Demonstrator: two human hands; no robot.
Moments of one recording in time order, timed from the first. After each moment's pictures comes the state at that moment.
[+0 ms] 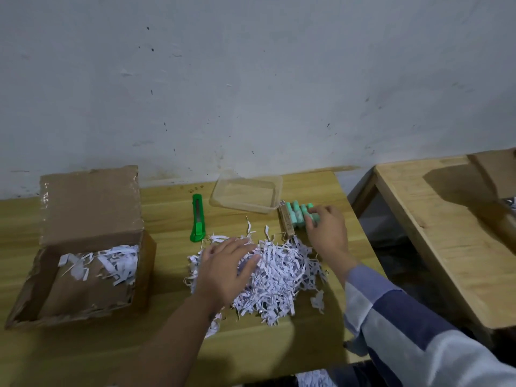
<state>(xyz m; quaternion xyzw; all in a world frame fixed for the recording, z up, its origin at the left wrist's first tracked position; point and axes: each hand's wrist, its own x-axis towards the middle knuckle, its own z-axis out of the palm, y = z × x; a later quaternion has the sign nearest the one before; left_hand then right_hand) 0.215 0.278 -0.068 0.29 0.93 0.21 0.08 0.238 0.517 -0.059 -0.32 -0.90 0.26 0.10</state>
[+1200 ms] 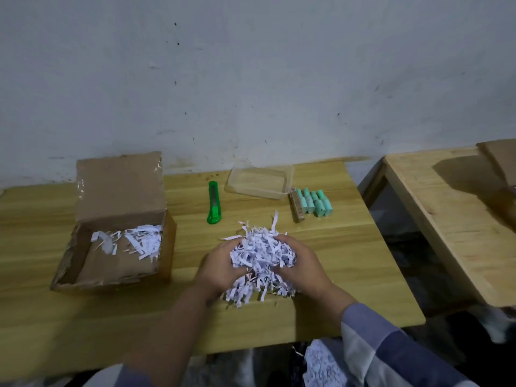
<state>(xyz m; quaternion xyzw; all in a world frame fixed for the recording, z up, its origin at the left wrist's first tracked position) 0.229 0.235 -0.078 0.17 0.91 0.33 0.20 0.313 0.422 -0.066 -0.12 -0.87 0.48 0.01</state>
